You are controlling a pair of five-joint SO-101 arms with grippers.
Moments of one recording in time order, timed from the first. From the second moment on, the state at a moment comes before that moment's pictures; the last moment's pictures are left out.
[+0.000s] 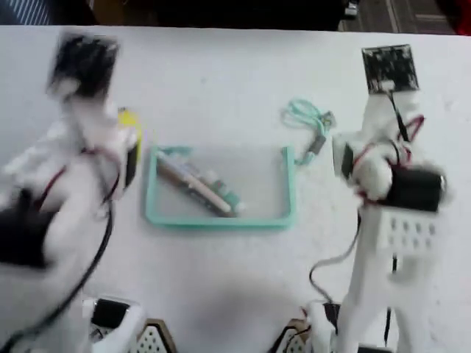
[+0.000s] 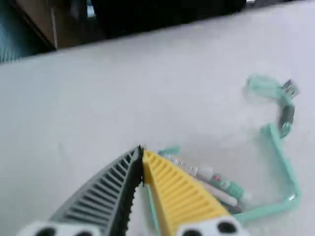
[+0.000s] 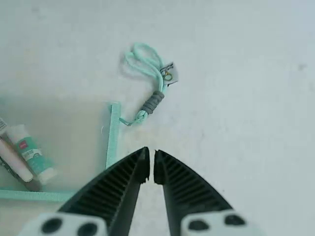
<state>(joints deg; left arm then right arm) 4.4 -45.3 0.1 84.3 -2.3 2.7 -37.0 6.2 85.2 14.5</state>
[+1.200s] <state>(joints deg) 3.0 -105.1 31.6 85.2 -12.2 -11.6 -103.1 30.5 87.2 15.9</state>
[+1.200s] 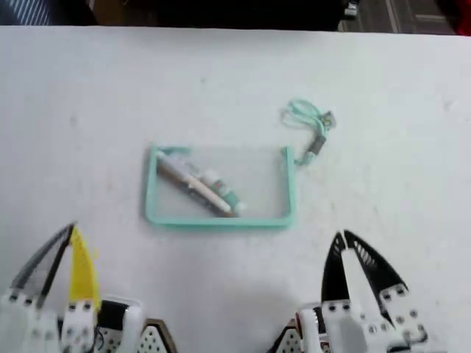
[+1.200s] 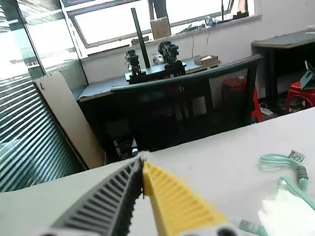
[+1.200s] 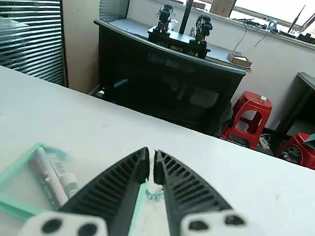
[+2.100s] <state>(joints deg) 2.5 -104.0 96.9 56.2 0.9 -11.7 -102.7 96.4 43.6 15.9</state>
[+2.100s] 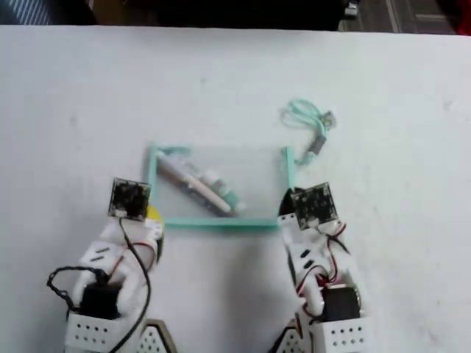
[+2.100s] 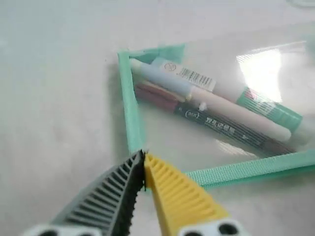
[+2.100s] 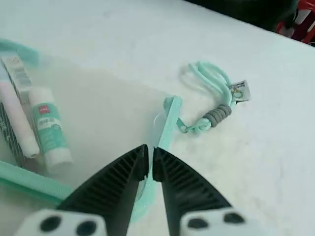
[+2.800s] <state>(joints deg) 2.5 -104.0 97.0 73.3 -9.7 -11.7 -102.8 96.4 72.3 16.0</state>
